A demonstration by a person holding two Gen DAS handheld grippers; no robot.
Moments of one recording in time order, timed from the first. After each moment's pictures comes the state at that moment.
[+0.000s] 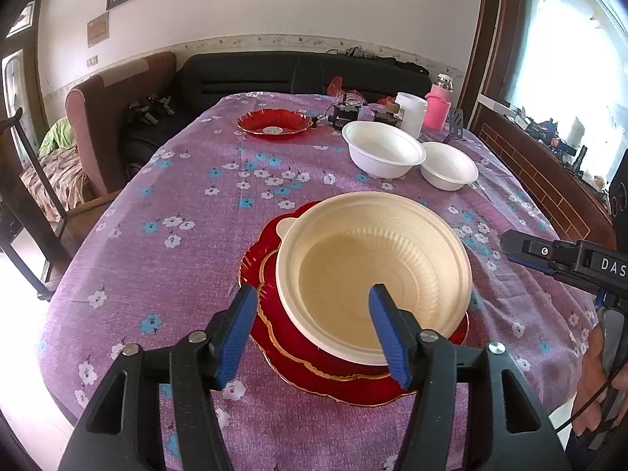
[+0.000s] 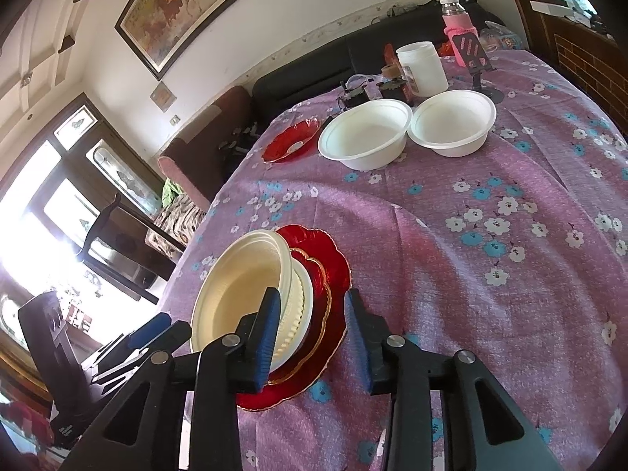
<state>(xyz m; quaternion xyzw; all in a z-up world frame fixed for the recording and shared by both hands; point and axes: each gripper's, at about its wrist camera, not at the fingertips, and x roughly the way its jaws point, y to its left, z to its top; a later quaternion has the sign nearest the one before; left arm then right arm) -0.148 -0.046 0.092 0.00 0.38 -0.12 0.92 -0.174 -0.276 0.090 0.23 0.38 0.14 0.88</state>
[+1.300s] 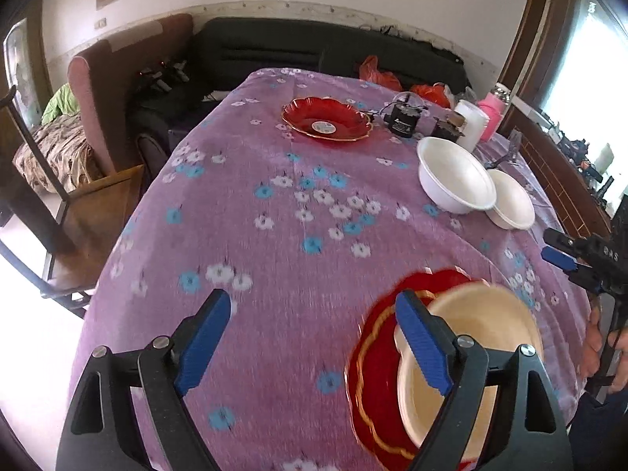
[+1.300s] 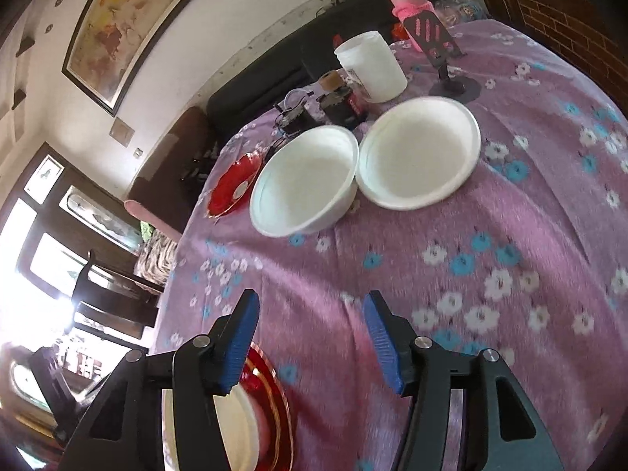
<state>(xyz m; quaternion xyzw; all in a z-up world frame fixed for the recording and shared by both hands) -0.011 0.019 0.106 -0.03 0.45 -0.10 0.88 -0.048 -0.337 0.081 0.29 0.41 0.08 0.86</state>
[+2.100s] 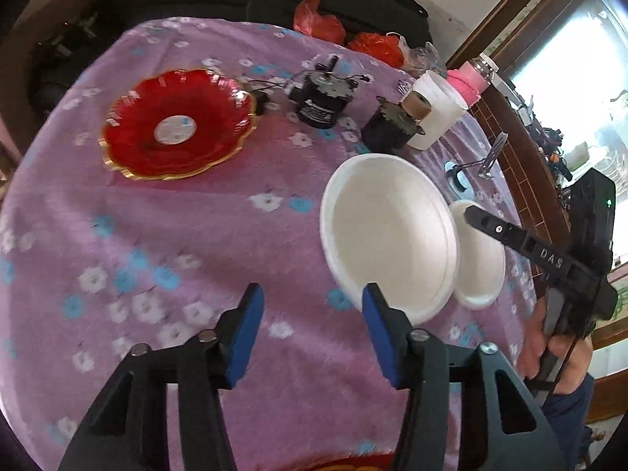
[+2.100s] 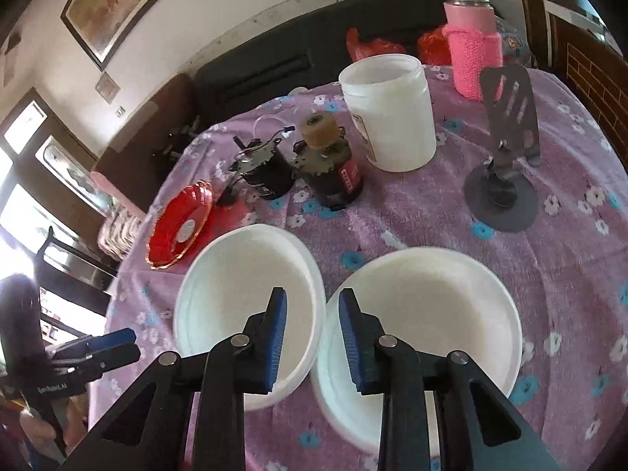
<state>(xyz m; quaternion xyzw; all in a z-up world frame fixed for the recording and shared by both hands) 0.167 -0.126 0.073 -0.07 0.55 -0.22 0.80 0.127 -0.376 0.072 0.19 0.46 0.08 0.87</state>
